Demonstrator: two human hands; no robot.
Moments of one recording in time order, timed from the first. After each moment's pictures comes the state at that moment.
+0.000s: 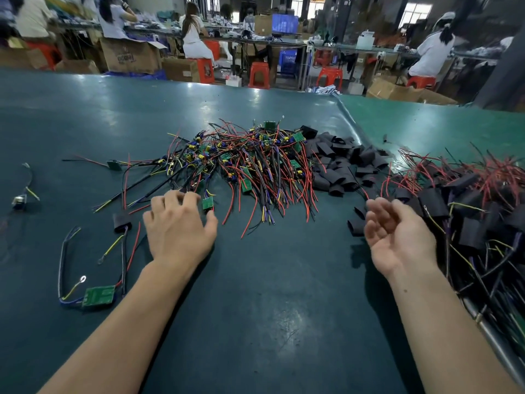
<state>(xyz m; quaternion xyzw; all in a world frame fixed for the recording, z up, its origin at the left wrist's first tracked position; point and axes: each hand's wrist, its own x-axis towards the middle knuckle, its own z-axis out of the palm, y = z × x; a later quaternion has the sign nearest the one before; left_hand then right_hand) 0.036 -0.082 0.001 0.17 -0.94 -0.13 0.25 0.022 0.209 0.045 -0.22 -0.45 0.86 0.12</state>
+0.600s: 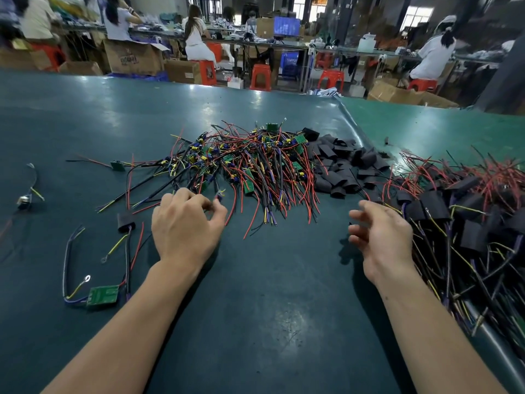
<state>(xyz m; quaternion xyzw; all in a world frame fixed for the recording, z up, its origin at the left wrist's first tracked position) 0.037 -0.070 0.009 0.15 -0.90 -0.18 0.35 0.018 0.191 0.032 -0.18 -0.59 0.77 0.13</state>
